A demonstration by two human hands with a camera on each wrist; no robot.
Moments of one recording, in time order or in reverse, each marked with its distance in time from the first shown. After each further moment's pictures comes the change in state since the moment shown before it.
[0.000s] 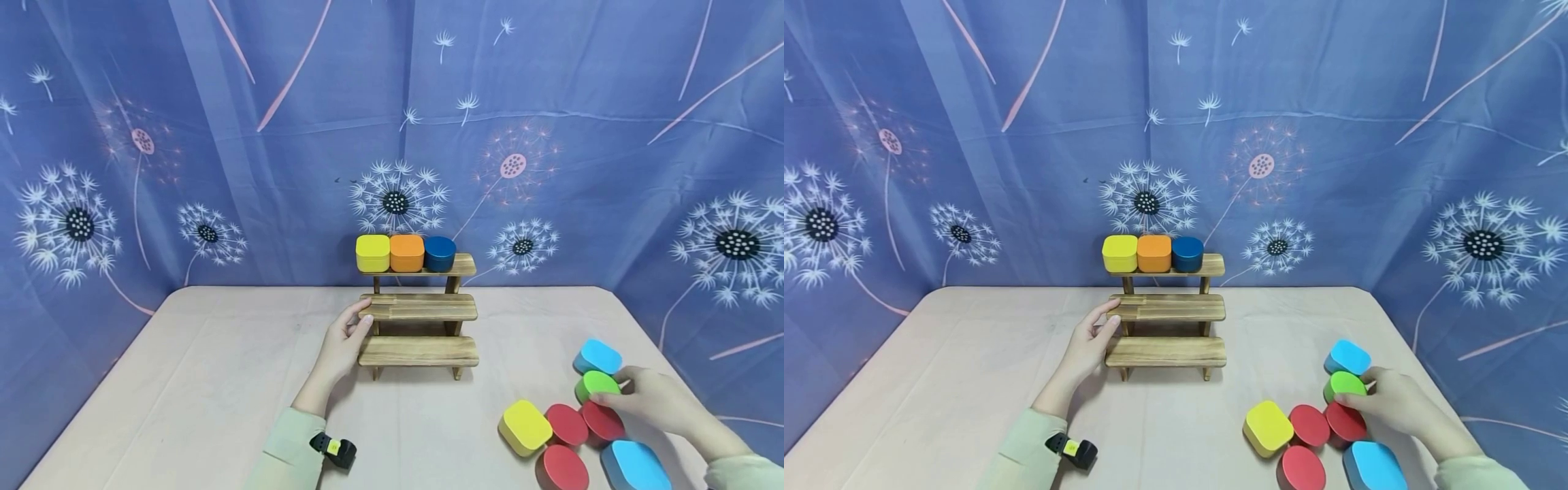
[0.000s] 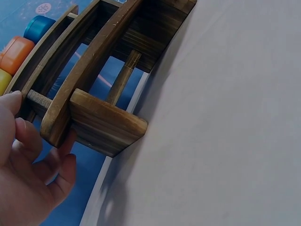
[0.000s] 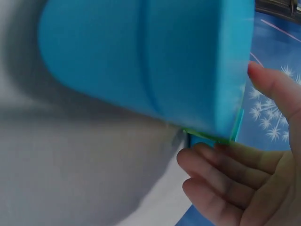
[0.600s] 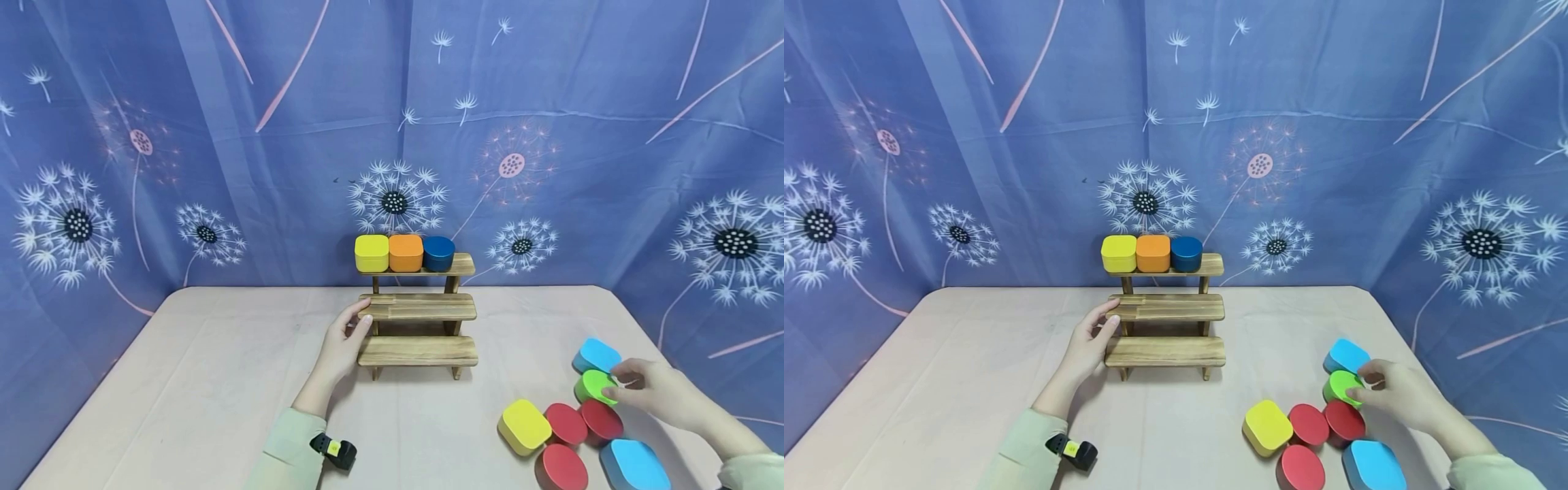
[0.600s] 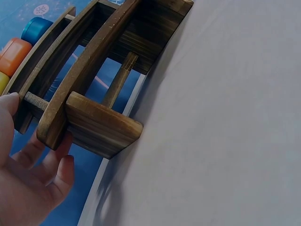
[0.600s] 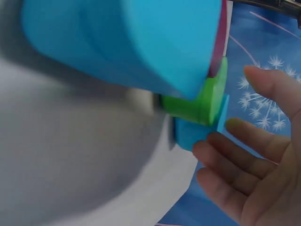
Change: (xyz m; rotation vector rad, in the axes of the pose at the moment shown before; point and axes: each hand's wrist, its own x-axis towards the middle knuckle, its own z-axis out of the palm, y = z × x) left_hand -0.015 0.038 0.000 0.078 0.039 0.046; right_hand -0.002 0.012 -0.010 0.095 0.006 -0.147
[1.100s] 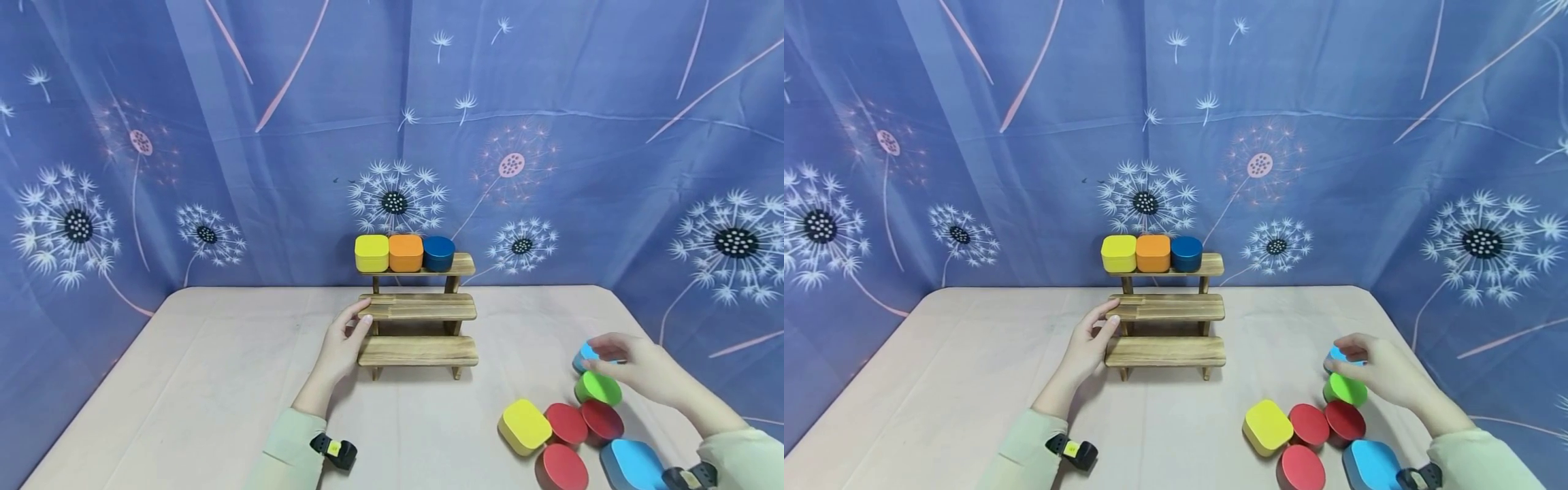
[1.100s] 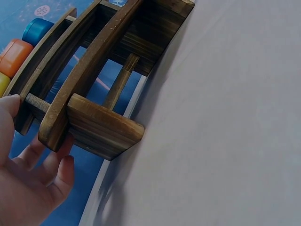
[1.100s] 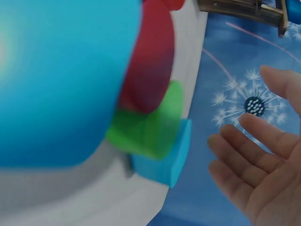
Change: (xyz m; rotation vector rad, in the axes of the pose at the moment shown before) left_hand 0.000 0.001 0.001 0.007 -0.005 -0.029; right_hand 0.018 -0.037 -0.012 0.060 0.089 -0.071
